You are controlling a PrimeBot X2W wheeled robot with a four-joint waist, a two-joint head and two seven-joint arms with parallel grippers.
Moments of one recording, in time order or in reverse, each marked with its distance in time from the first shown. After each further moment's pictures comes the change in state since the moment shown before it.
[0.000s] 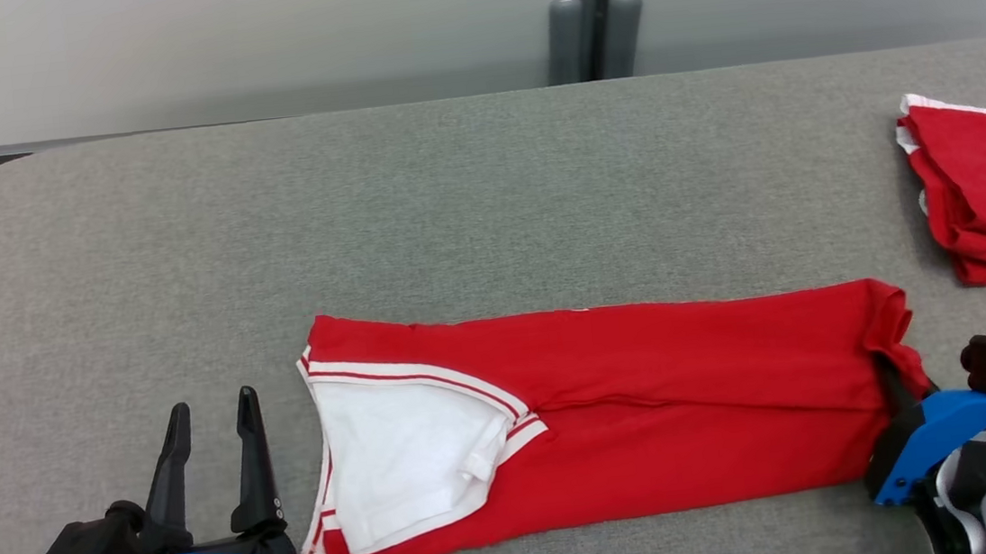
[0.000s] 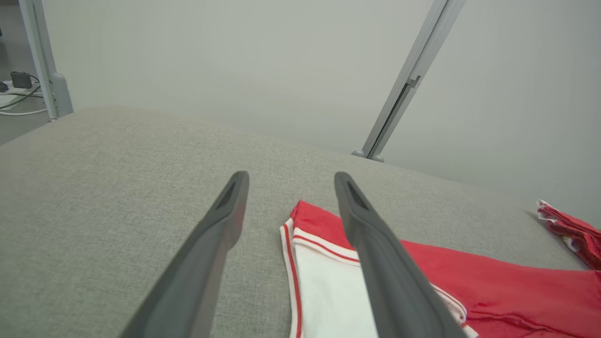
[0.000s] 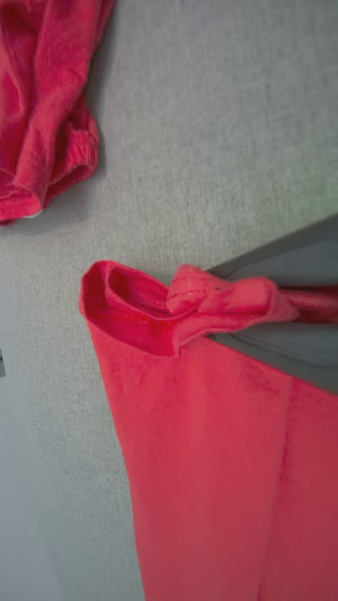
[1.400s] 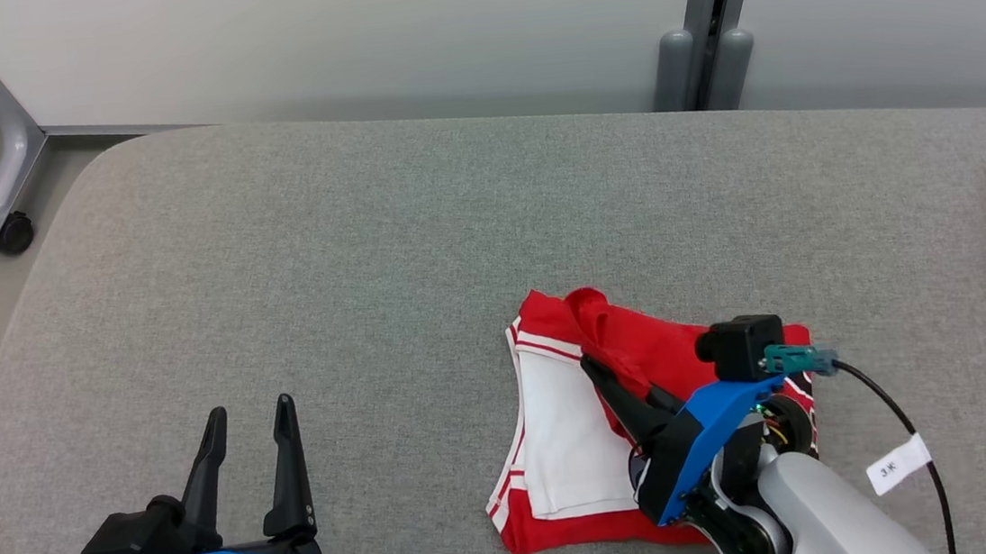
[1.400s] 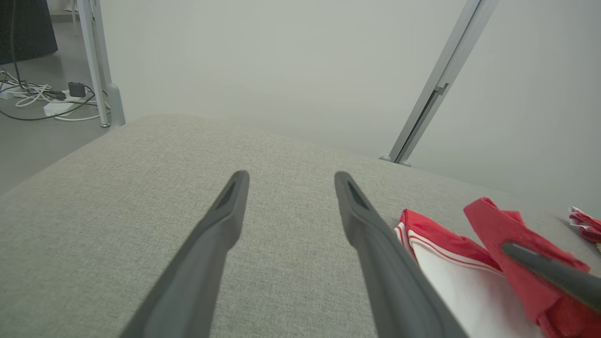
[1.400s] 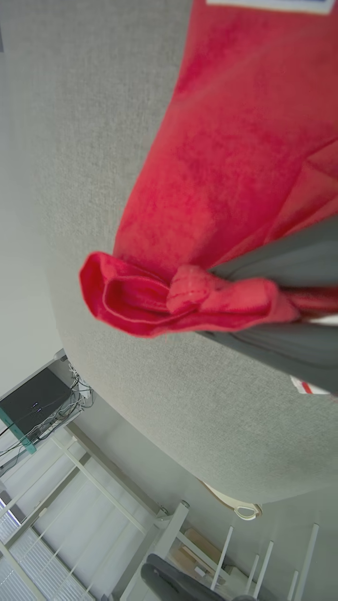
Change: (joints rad) left arm -0.018 0.005 -0.061 0.024 0.016 0.002 0.027; right arm -0.132 -0.003 0.653 -0.020 0.521 -0.001 -0.019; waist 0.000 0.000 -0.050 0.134
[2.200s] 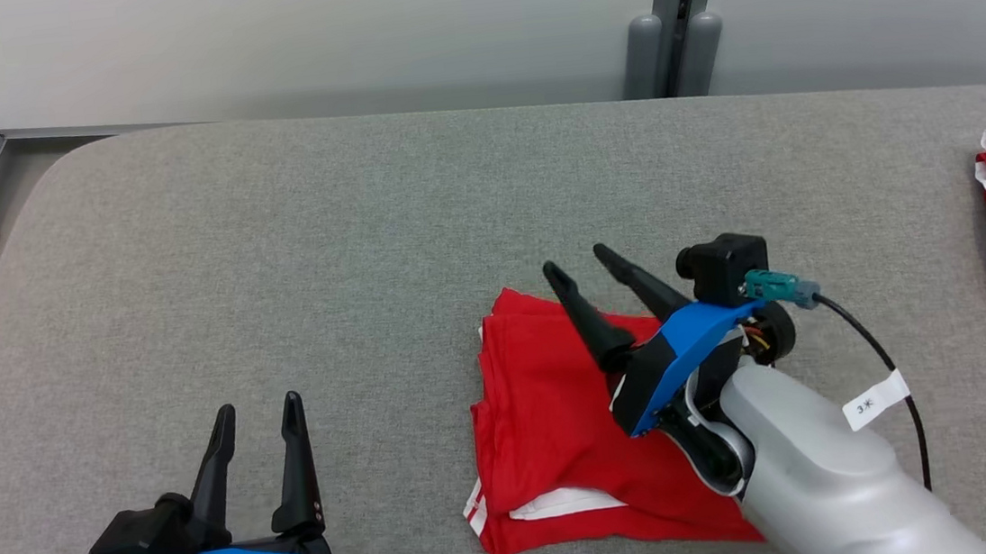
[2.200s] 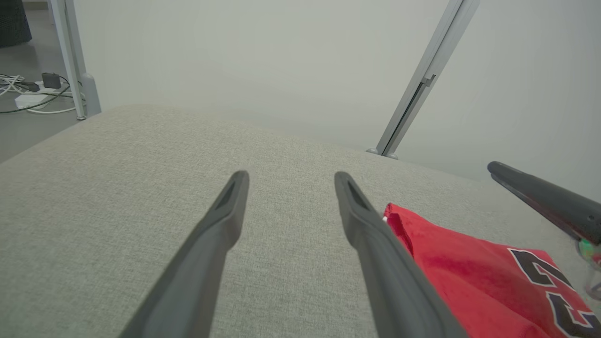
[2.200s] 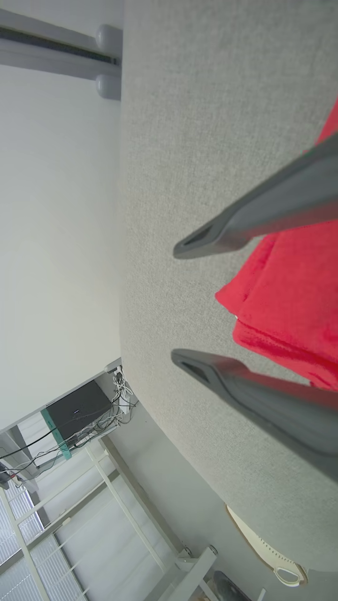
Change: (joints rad) left arm -0.012 -0.016 -0.011 0.022 -0.009 -0.007 -0.016; right arm -0.295 0.000 0.228 0.304 0.103 0.000 -0.273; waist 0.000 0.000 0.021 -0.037
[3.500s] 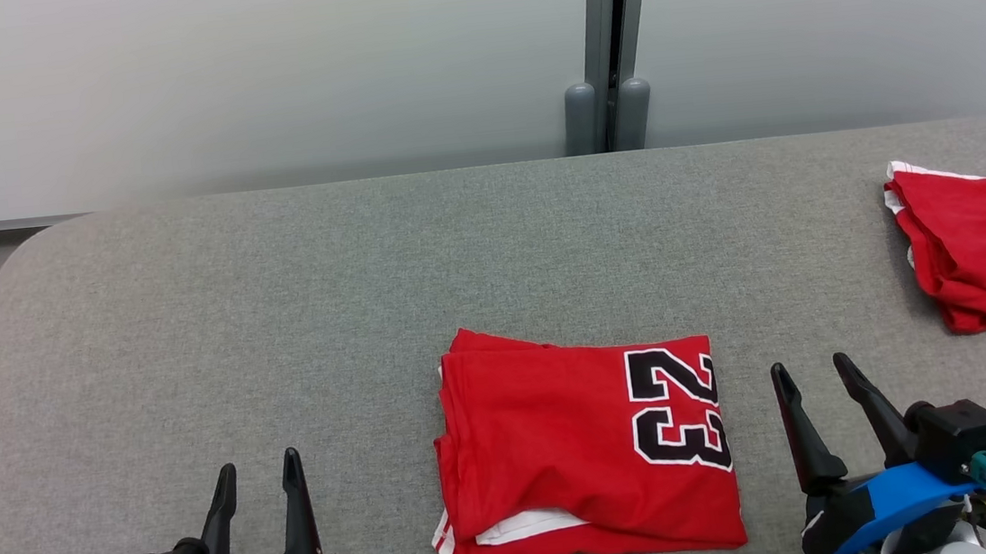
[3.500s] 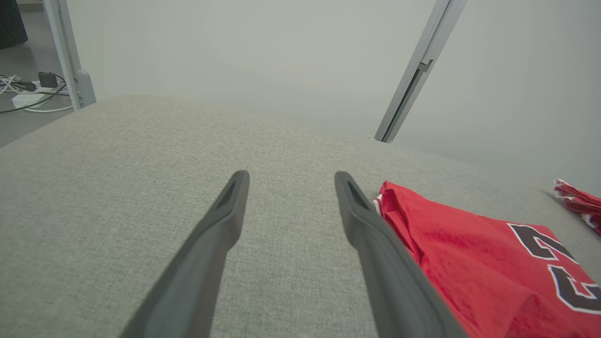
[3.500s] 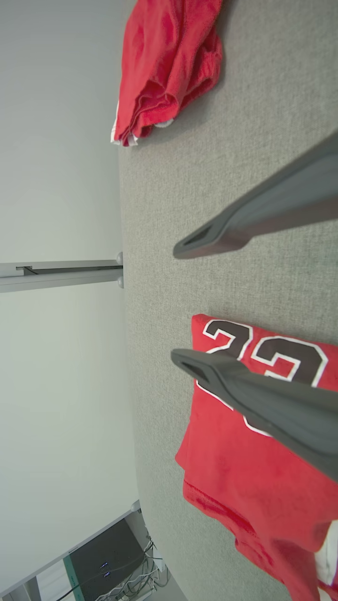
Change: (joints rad) left arm 0.041 -0.075 0.057 0.172 0.072 -0.037 -0.046; right arm 0.603 0.000 -0.647 -0.526 -0.559 0.000 0.061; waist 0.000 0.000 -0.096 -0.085
